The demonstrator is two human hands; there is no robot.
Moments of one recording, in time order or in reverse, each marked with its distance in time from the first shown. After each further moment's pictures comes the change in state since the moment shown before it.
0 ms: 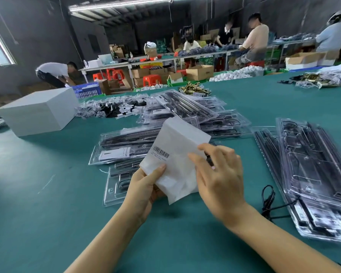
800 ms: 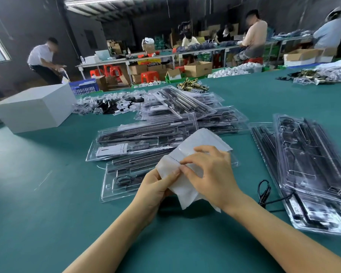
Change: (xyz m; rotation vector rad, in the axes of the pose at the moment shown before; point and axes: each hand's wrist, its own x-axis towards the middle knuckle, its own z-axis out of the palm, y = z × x) left_hand -0.009 -0.011 0.013 0.096 -0.202 -0.041; right_hand 0.008 0.002 -0.004 0.319 -0.451 0.218
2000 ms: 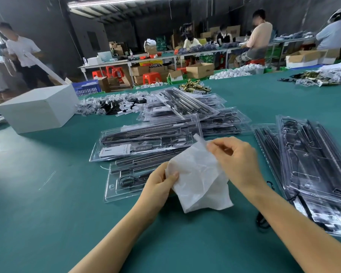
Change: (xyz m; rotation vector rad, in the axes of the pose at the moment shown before) left_hand 0.004 -0.006 -0.004 0.281 0.038 0.092; right_hand 0.017 0.028 -0.024 0.335 0.140 0.303
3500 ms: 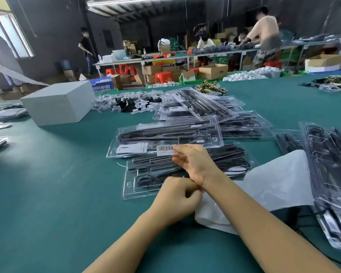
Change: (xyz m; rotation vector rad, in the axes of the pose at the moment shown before) left_hand -0.007 0.002 -0.009 0.835 -0.009 0.330; right_hand 0.019 -0.031 0.122 0.839 -0.385 0.654
